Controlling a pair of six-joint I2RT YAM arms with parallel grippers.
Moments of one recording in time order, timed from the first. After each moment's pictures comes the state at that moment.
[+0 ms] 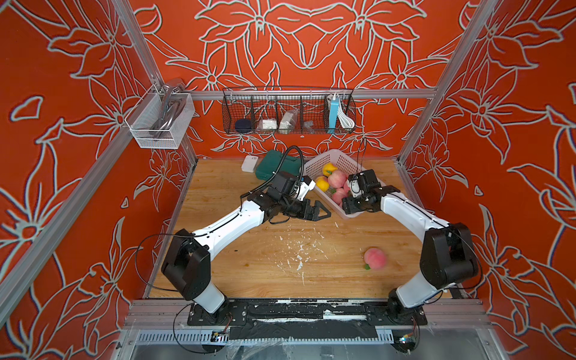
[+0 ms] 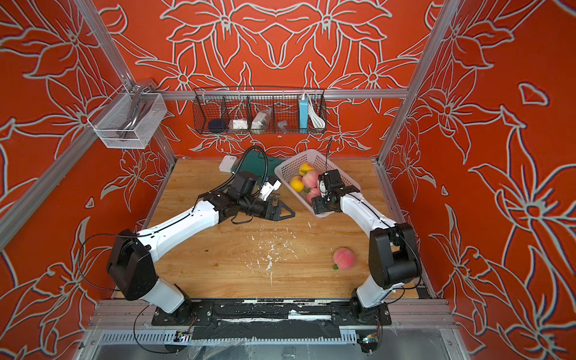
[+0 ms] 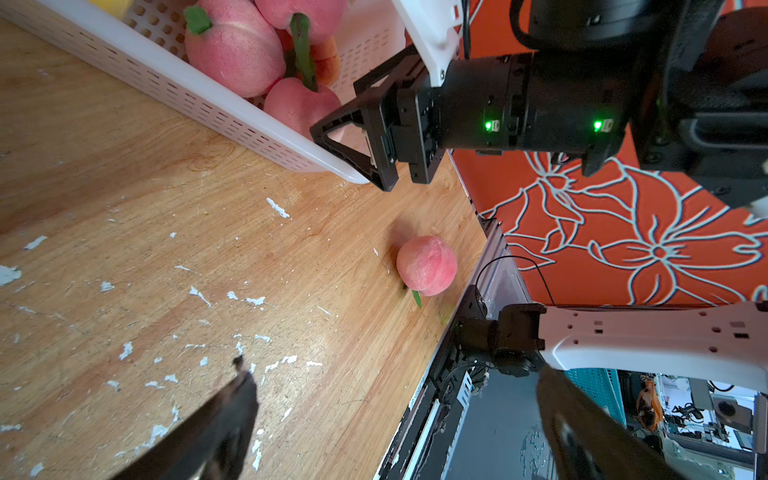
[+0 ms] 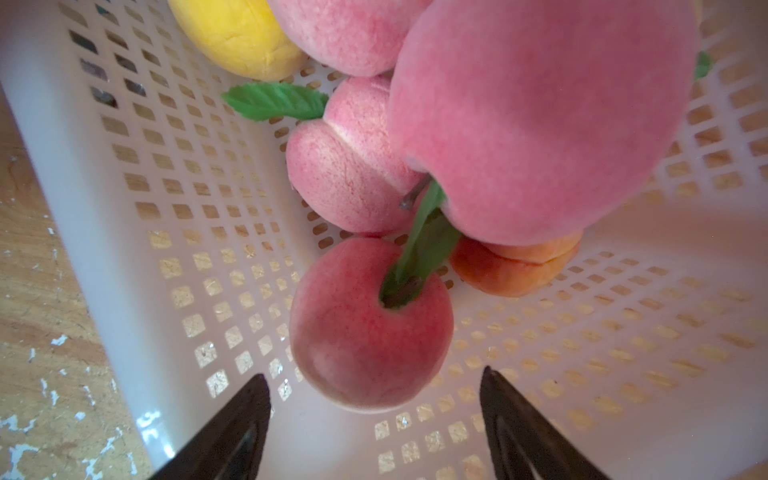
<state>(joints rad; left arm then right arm) -0.60 1.58 1.29 -0.41 0.64 -0.48 0.28 1.61 1.16 -0.59 -0.01 0.00</state>
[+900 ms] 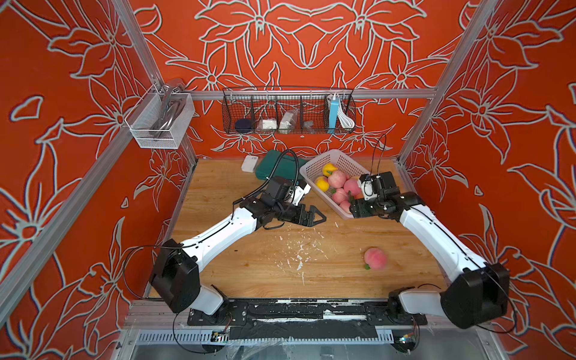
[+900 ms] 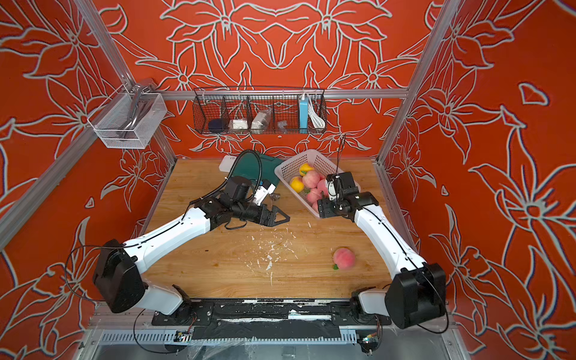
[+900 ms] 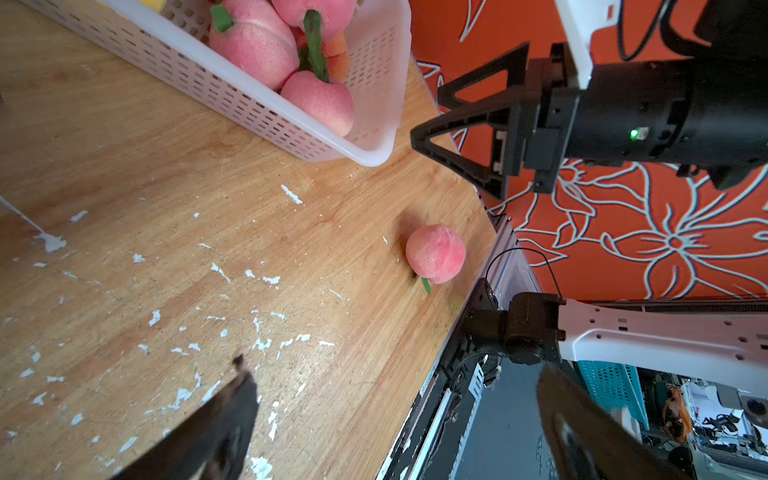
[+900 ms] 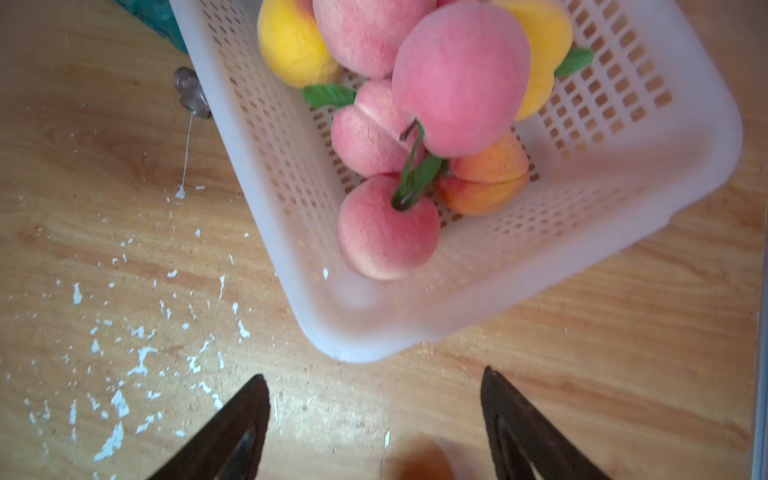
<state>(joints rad) -0.61 1.51 1.21 -0.40 0.61 -0.47 0.28 1.46 1.16 -0.75 -0.02 0.01</state>
